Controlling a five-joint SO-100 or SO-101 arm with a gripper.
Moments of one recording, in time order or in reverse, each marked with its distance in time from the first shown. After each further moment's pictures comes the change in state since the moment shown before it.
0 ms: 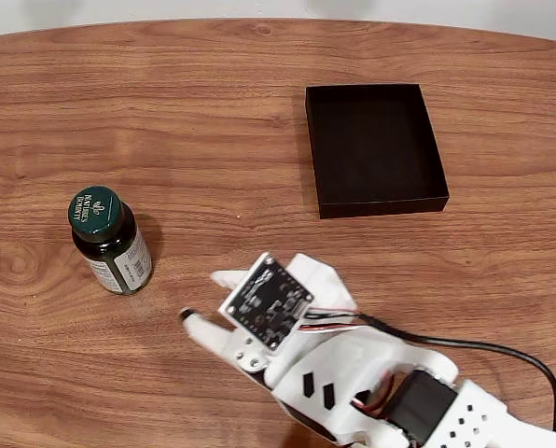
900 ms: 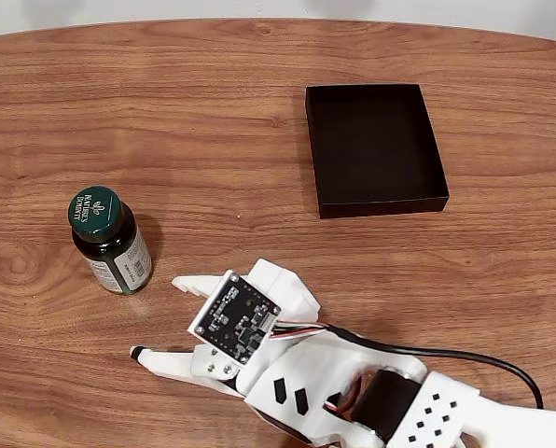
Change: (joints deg) arm -3.9 -17.8 0.1 -20.5 -0.2
